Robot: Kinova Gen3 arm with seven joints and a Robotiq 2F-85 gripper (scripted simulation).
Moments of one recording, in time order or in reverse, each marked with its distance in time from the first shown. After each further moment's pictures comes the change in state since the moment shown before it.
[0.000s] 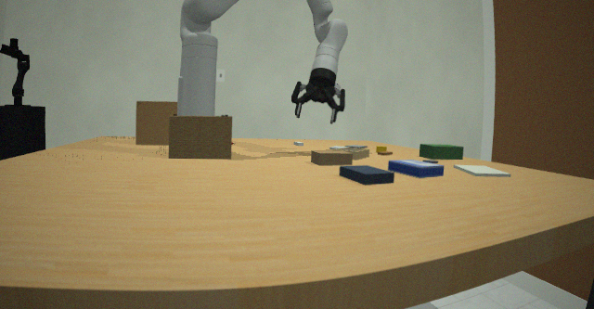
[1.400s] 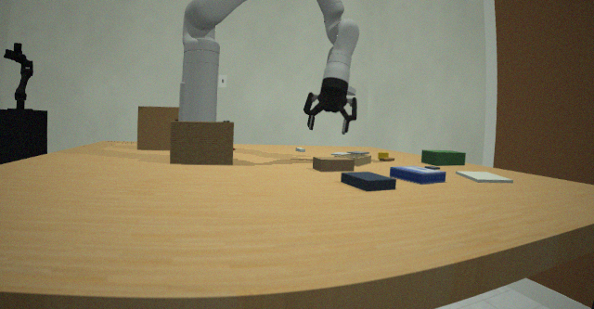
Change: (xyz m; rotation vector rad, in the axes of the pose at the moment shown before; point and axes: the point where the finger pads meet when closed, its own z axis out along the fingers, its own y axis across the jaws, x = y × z) arm 0.021 0.030 0.001 0.011 0.195 0.166
